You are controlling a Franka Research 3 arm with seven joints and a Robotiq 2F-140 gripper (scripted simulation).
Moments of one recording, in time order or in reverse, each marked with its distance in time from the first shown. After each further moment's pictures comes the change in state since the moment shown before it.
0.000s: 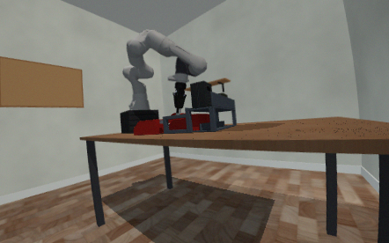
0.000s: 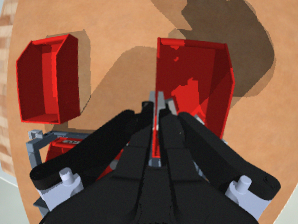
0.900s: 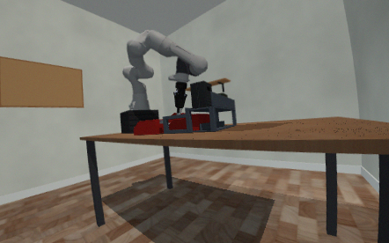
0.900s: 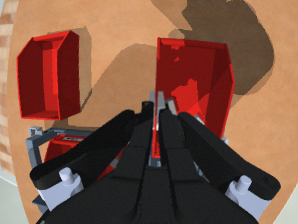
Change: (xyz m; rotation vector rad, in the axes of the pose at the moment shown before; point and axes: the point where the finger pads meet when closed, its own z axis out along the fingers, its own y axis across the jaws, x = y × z) arm -0.006 -0.001 -0.001 0.001 0.001 -0.006
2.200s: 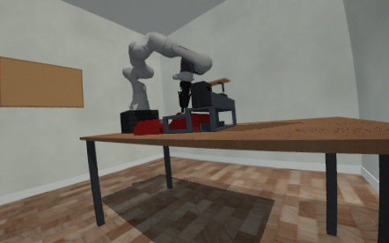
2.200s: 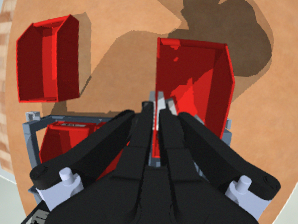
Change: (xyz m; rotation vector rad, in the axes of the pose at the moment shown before) arm -0.034 0.001 -0.006 -0.003 -0.001 0.009
